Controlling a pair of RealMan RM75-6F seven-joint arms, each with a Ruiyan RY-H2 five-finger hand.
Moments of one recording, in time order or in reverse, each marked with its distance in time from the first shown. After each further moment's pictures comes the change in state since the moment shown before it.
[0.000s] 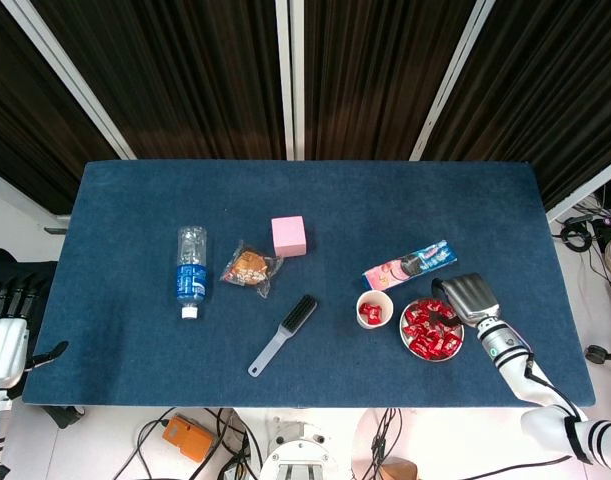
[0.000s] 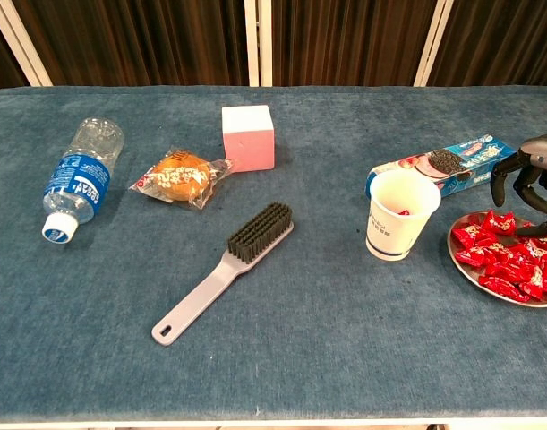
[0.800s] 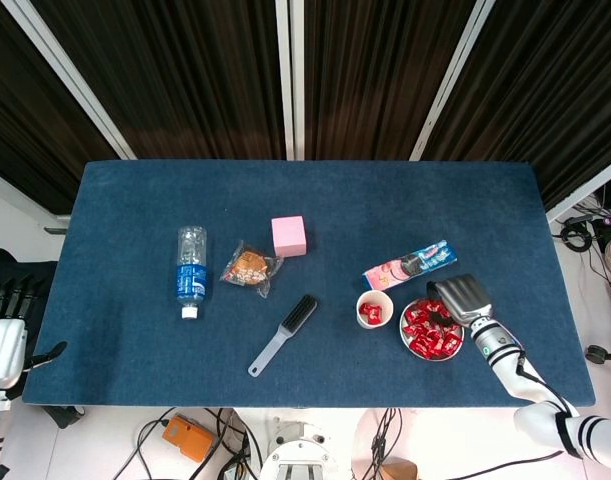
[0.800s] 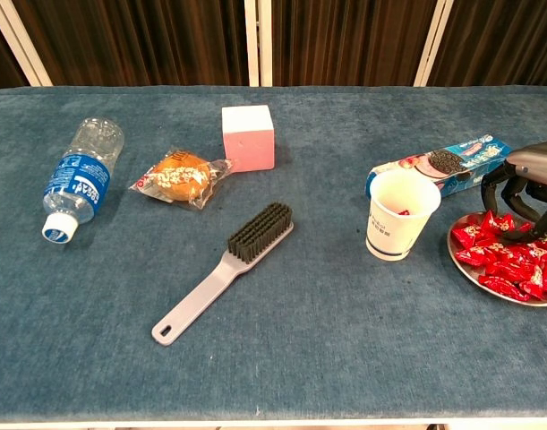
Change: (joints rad) left arm 0.003 -0.008 -0.002 0.019 -0.006 -0.001 -0.017; right arm 0.013 -0.043 -0.004 0.046 -0.008 -0.028 0.002
